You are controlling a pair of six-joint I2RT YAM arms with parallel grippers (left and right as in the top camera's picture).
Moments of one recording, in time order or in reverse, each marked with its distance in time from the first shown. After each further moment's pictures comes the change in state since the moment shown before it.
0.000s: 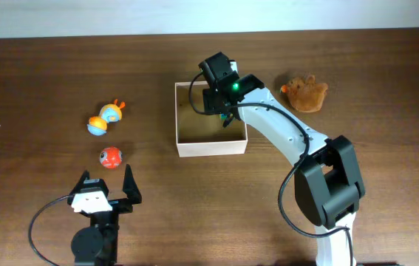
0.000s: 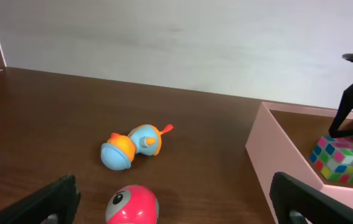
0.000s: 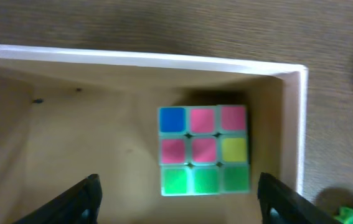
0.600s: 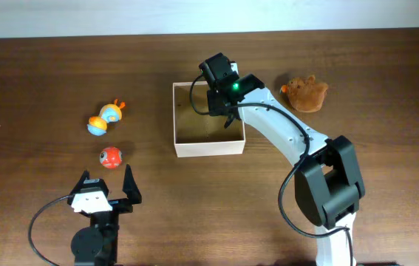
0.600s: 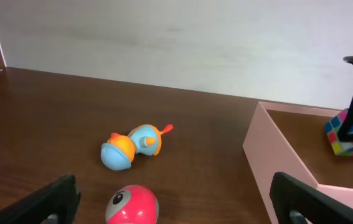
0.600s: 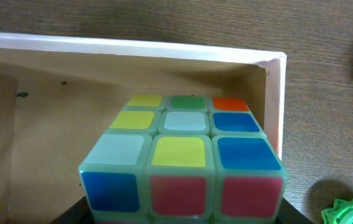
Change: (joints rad) left arm 0.000 0.000 0.000 0.000 0.000 0.000; right arm 0.000 -0.001 0.000 -0.027 0.019 0.005
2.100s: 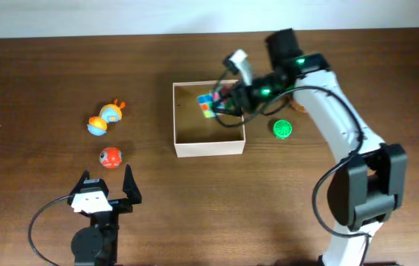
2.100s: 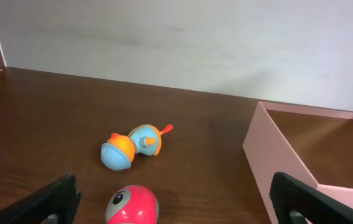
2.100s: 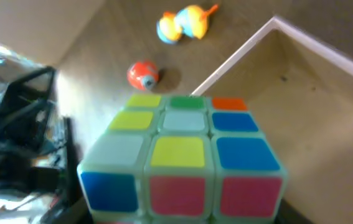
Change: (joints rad) left arm 0.000 0.000 0.000 0.000 0.000 0.000; right arm -0.245 -0.117 0.000 -0.116 -1.110 -0.698
